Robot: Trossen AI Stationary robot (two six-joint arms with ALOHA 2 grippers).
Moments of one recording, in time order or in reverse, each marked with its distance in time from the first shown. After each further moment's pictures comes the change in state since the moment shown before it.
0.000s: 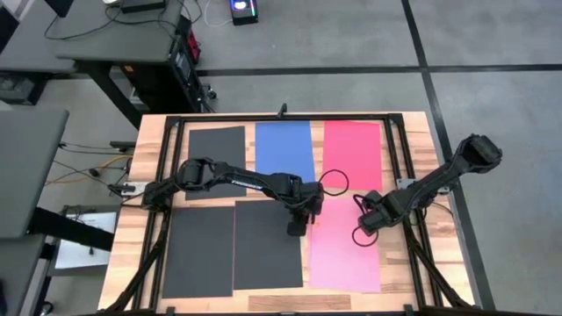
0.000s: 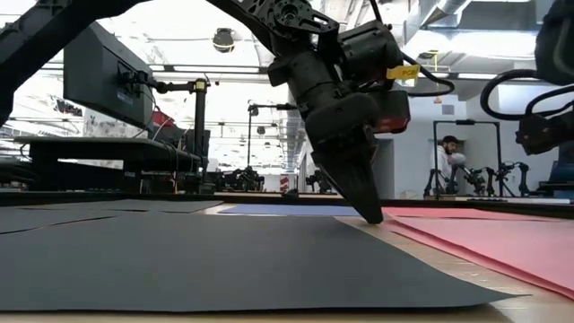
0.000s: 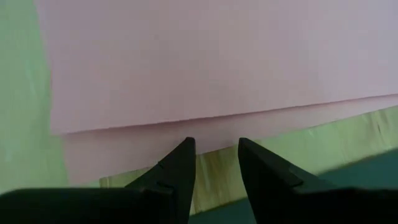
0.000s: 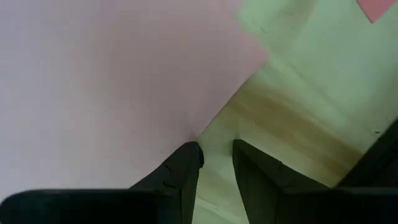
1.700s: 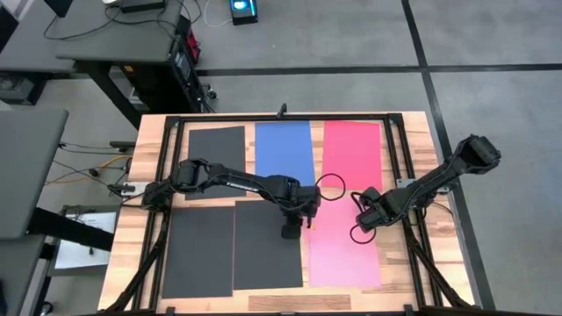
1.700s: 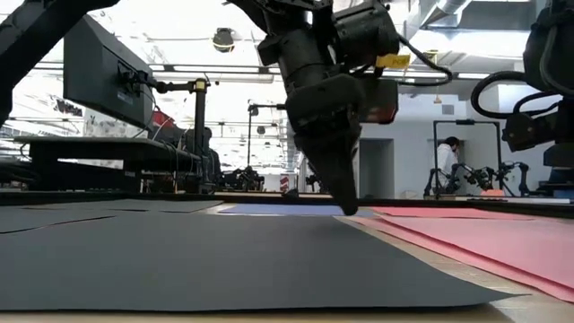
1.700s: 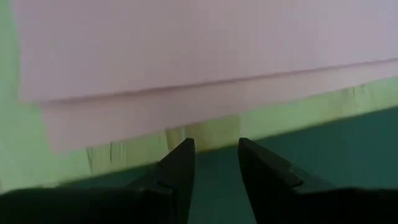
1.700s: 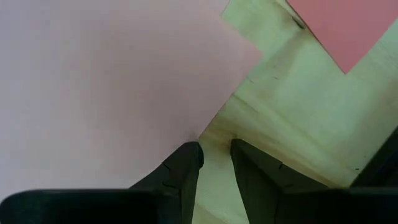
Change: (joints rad) left arm -0.034 -0.081 -0.002 -0.107 -0.041 -0.054; right arm -0.013 0.002 0.024 -0.026 0.060 -0.023
